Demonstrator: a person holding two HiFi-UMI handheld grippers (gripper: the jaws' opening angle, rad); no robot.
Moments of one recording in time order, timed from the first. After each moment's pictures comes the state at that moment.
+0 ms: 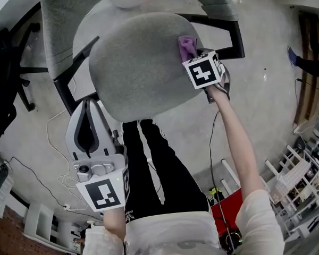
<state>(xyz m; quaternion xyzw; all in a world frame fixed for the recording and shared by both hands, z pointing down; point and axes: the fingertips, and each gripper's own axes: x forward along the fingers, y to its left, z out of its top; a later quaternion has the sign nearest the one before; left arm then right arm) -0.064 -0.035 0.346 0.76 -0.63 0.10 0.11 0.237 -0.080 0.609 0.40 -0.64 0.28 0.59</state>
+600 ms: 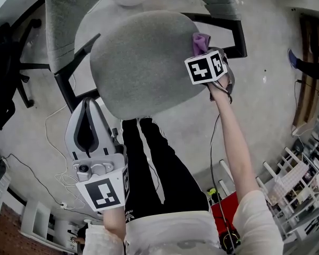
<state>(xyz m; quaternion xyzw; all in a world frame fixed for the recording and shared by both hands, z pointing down) -0.071 -0.025 0.349 0.75 -0.64 0.10 0.11 0.274 -0.094 0.610 0.46 -0.59 0.21 0.63</state>
